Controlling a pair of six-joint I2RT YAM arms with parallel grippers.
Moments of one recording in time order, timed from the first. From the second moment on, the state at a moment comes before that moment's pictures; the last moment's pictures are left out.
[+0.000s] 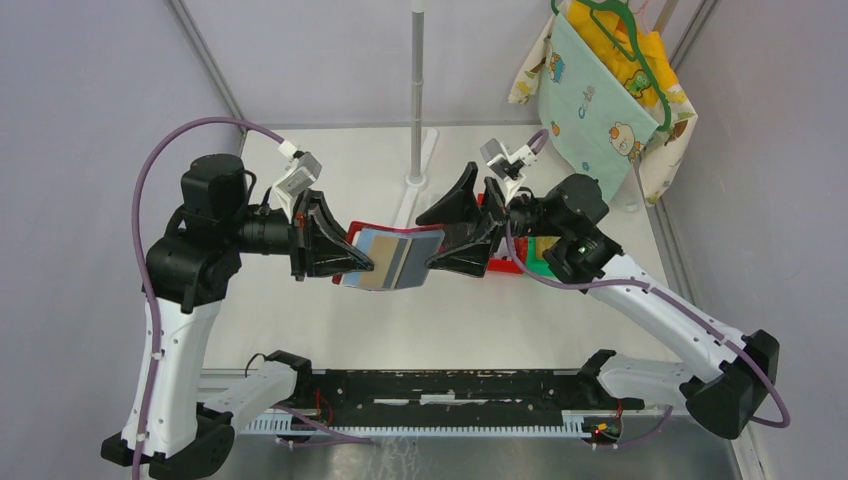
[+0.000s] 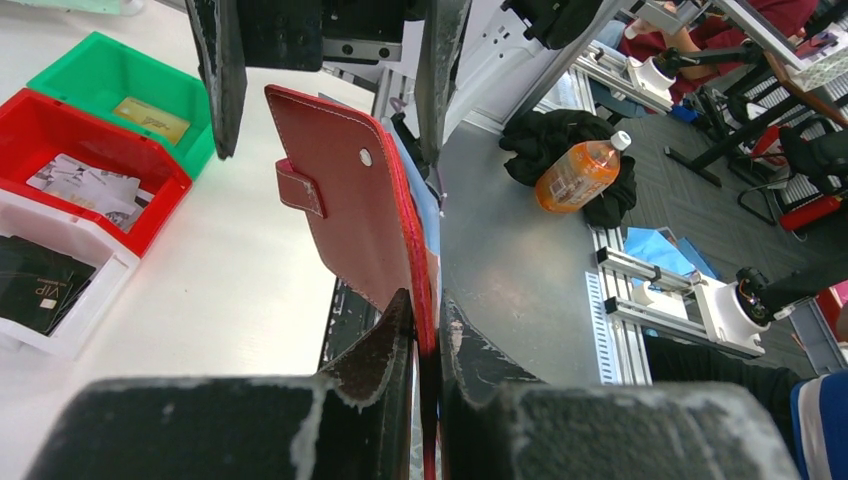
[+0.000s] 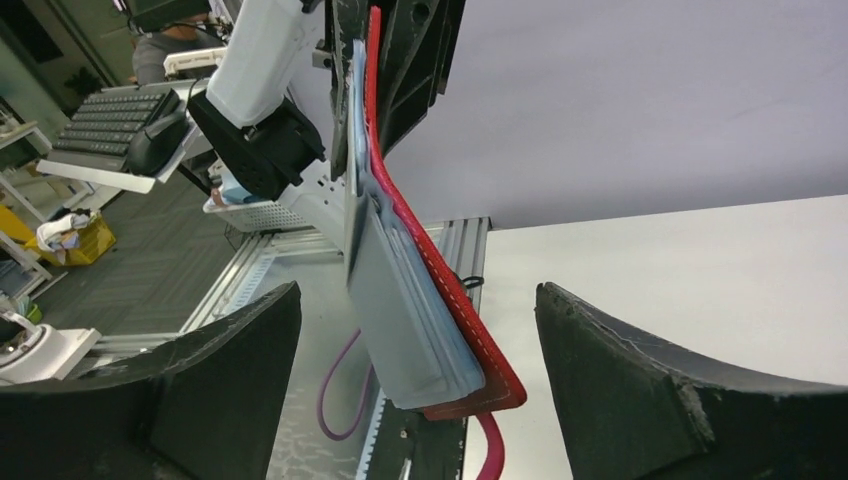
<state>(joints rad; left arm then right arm) -0.29 0.98 1.57 -0.99 1.24 -0.04 0.73 1.14 1.07 0.44 -0.92 0.55</state>
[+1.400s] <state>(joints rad) -0.29 0.94 1.56 -1.10 1.03 0.23 0.83 1.20 1.07 0.25 -0.60 0.55</state>
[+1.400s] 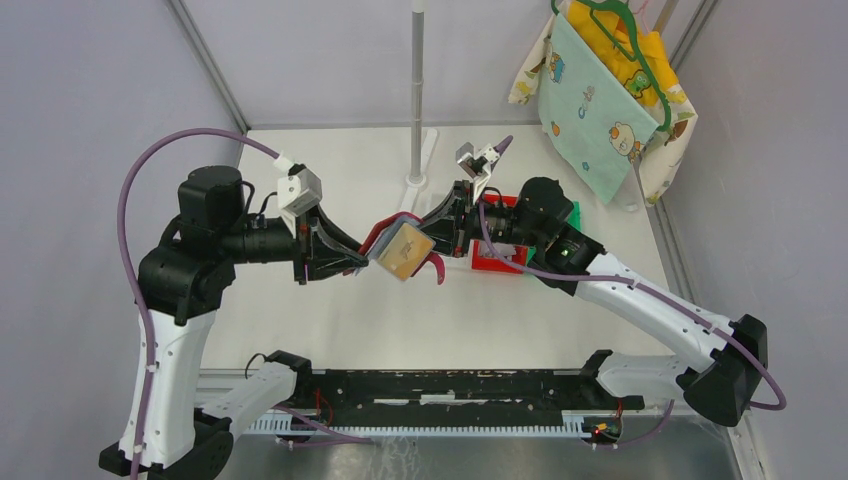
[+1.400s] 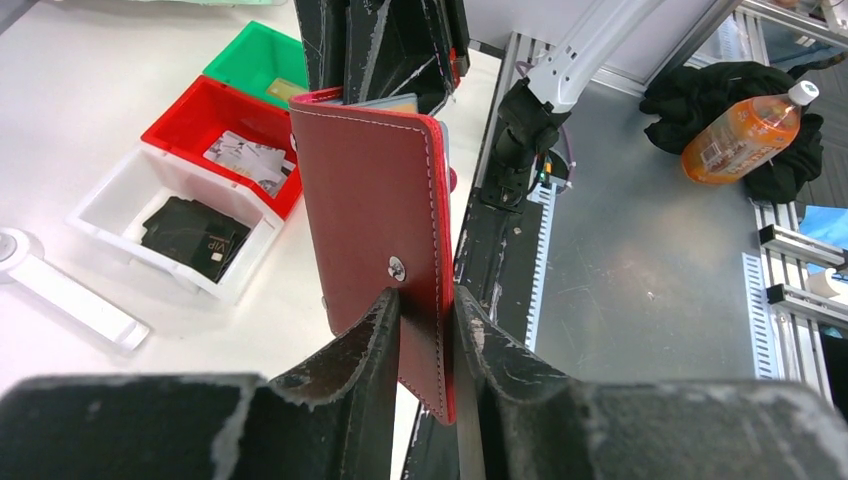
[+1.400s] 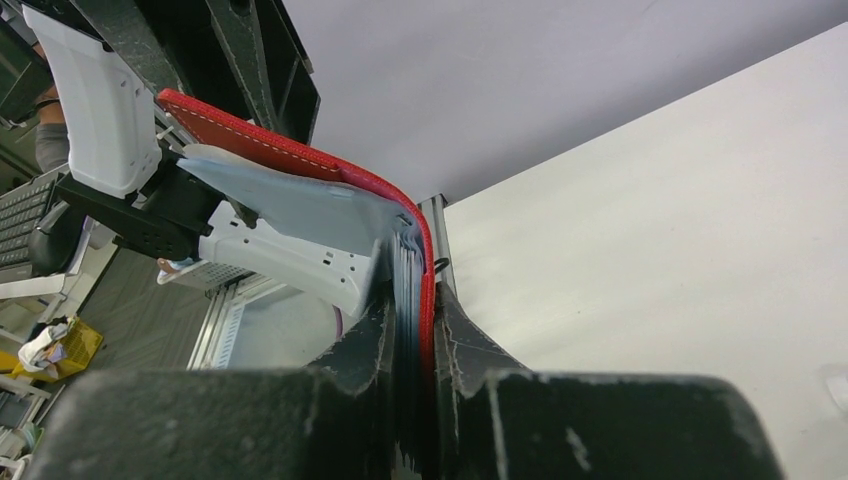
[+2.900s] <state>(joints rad) -0.29 0.66 1.25 -0.70 0.74 0.18 0.94 1.29 1.32 -0.25 -0.14 0.55</state>
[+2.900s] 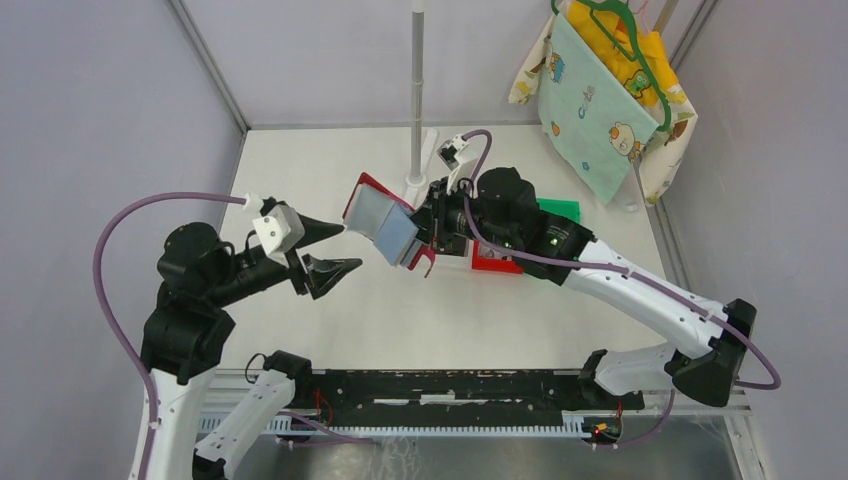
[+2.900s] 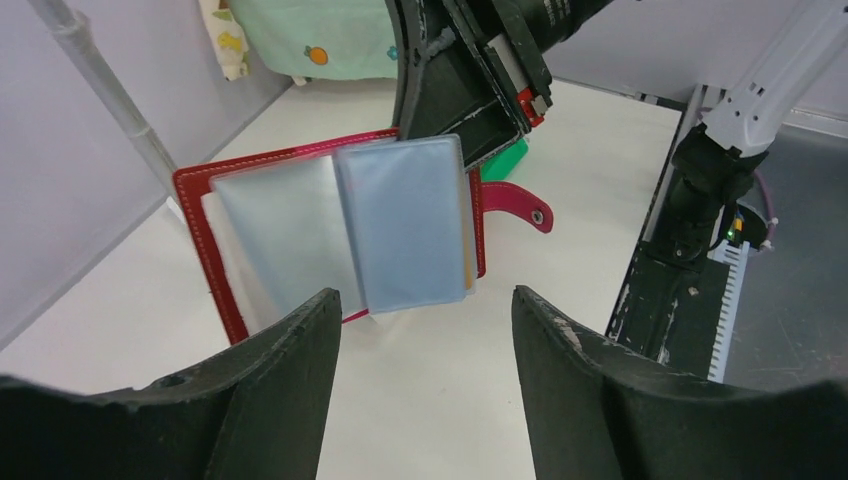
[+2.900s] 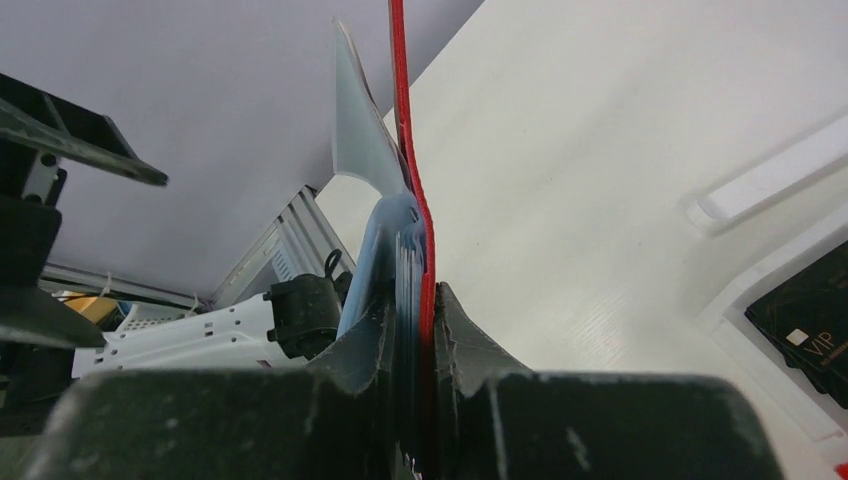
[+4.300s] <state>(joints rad) -0.29 0.71 1.06 -0.61 0.69 0.27 1.02 1.46 1.40 -0.12 -0.06 0.68</state>
